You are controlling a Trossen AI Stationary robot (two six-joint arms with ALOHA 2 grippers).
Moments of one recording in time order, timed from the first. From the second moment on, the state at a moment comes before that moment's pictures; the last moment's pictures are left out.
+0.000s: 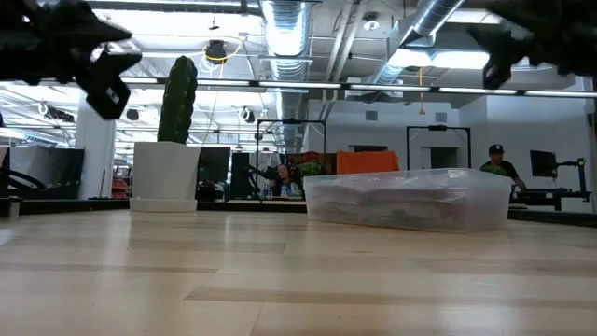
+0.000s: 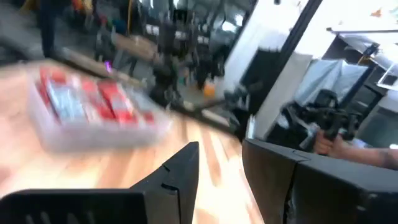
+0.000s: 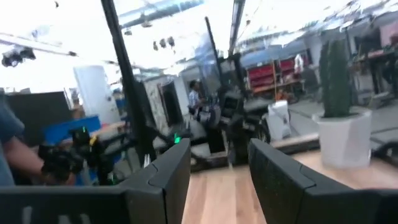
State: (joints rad) left arm -0.09 0.01 0.01 0.19 -0.02 -0.45; right arm -0.34 0.15 0.11 0.36 -0.41 0.39
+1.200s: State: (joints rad) left arm -0.10 0.01 0.01 0.04 -0.06 -0.45; right arm -0.09 0.17 0.01 0.06 -0.10 0.17
